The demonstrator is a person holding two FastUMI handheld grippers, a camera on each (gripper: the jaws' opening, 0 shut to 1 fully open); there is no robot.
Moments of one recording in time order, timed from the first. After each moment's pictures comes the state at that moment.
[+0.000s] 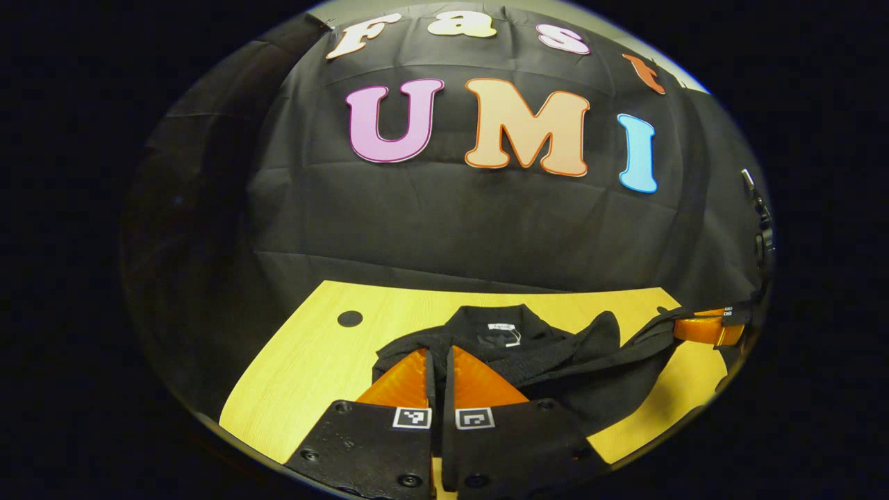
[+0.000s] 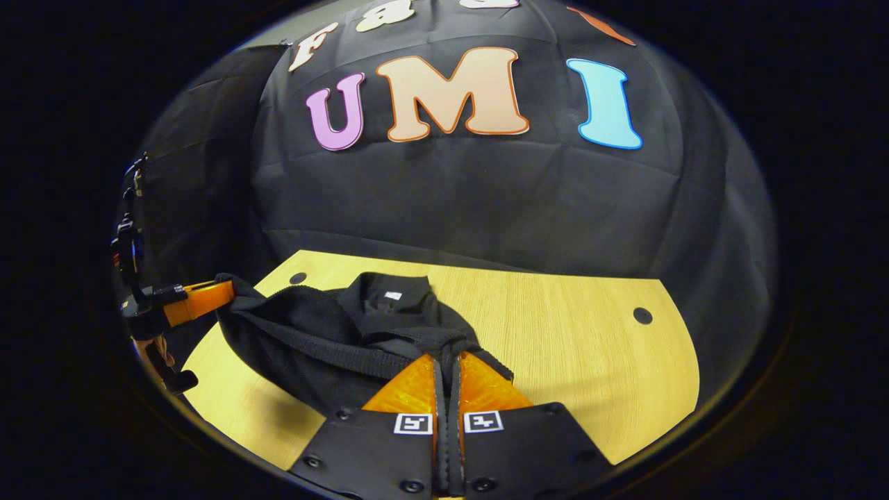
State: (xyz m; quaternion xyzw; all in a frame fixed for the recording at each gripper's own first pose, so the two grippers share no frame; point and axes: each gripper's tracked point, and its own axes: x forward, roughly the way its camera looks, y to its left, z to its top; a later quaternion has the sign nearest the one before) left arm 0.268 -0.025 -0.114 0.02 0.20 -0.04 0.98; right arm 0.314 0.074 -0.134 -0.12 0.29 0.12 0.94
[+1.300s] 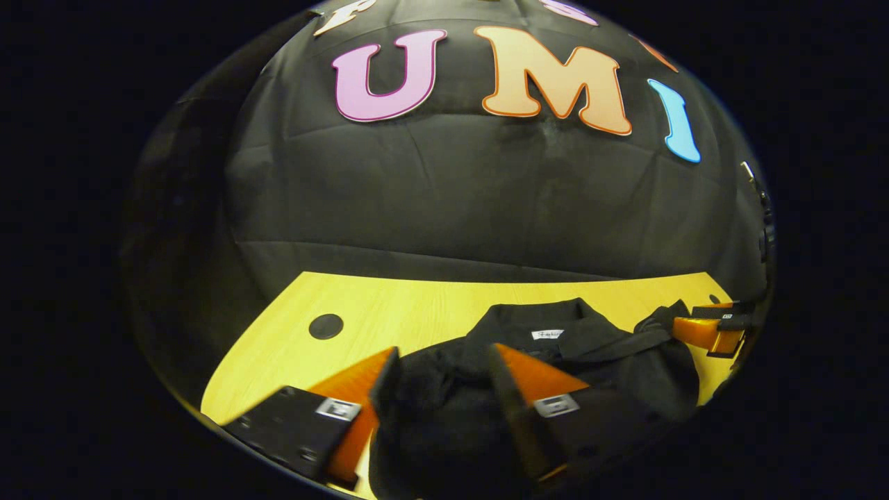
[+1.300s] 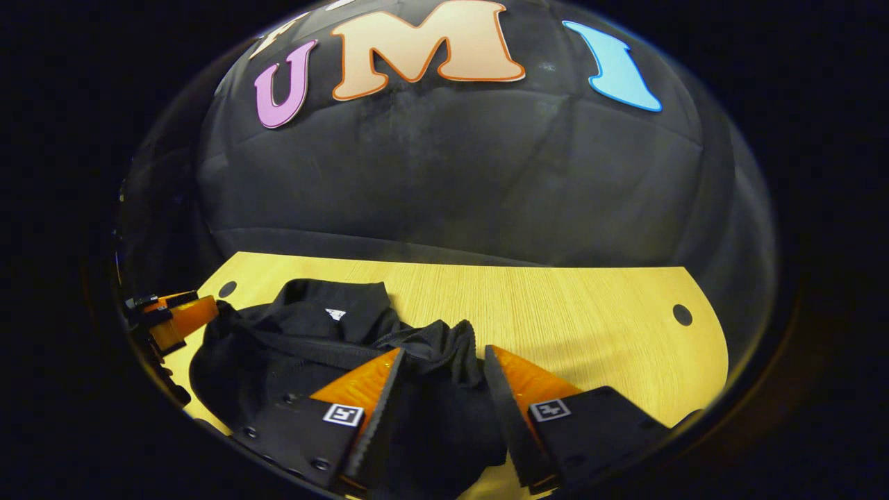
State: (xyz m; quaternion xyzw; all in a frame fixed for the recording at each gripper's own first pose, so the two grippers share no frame) left arm 0.379 -0.004 -0.208 0.05 0.23 -0.01 0.97; right arm 0.439 0.081 -0.218 -0.10 0.31 0.06 0.94
